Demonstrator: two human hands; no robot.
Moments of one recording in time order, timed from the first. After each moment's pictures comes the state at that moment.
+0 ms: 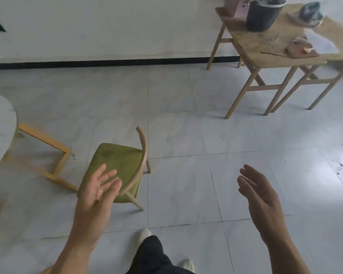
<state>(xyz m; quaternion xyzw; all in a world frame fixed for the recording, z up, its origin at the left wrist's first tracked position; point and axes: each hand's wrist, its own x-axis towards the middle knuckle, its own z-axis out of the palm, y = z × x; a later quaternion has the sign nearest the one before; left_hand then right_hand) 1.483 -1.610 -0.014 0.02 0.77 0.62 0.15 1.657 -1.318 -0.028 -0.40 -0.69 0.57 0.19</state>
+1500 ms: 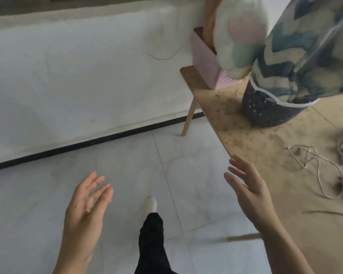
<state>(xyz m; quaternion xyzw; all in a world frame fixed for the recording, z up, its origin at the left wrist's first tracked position) 0.493 -0.728 -0.023 0.05 0.76 0.63 0.15 0.692 -0.462 -0.057 -0.40 -0.70 0.54 0.24</state>
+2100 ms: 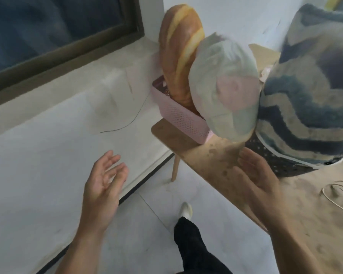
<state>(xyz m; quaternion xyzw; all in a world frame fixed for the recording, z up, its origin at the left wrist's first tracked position) 0.103 -0.335 0.017 0.30 0.71 0.57 0.28 0.397 -0.223 -0.024 -0.54 -0.61 0.43 0.40</state>
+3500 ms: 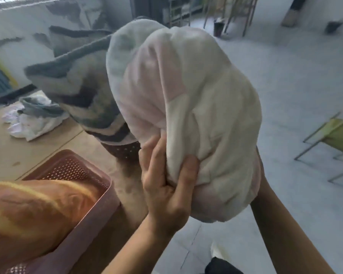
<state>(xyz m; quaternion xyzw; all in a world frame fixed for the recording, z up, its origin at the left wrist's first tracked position) 0.102 -0.116 0.087 0.72 -0.04 0.39 0.58 0.177 -0.269 0.073 -0.70 0.17 0.05 0.70</state>
